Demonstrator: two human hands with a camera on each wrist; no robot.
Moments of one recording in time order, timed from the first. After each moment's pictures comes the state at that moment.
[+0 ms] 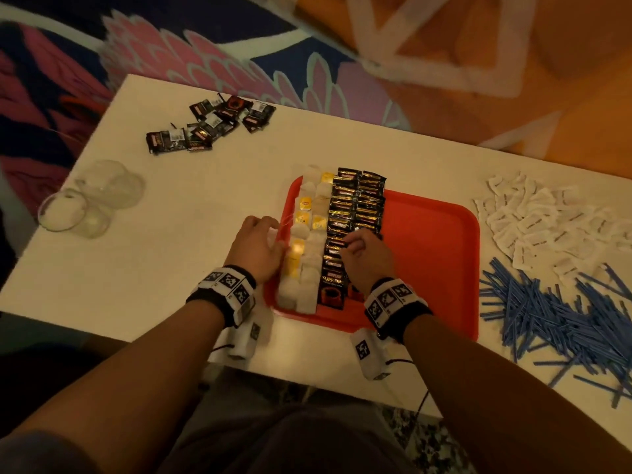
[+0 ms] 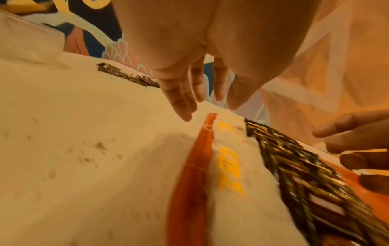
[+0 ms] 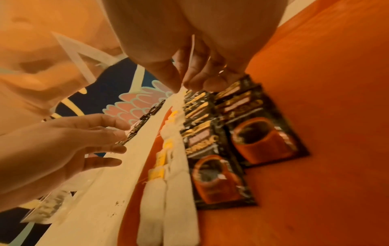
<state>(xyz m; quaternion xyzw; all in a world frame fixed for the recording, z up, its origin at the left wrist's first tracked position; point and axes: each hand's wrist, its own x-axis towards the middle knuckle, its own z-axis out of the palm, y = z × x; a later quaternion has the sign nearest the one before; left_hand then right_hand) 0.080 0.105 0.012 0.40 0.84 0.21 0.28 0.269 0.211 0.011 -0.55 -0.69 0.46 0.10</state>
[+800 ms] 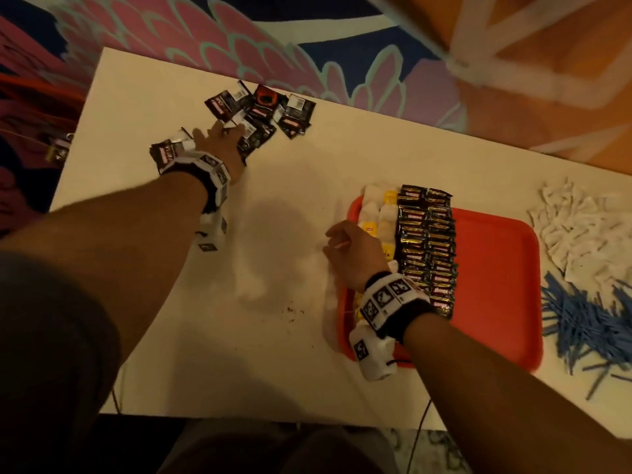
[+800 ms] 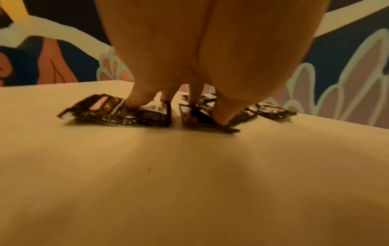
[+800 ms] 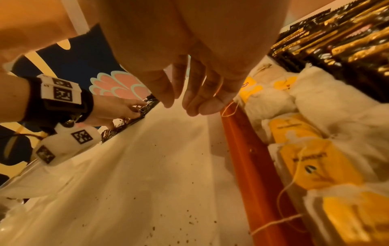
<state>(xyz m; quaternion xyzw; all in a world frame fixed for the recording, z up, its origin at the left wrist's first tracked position) -0.219 0.236 -0.038 0.47 0.83 -0.09 0.30 0.078 0.202 0.001 -0.57 -0.69 0.43 0.03</state>
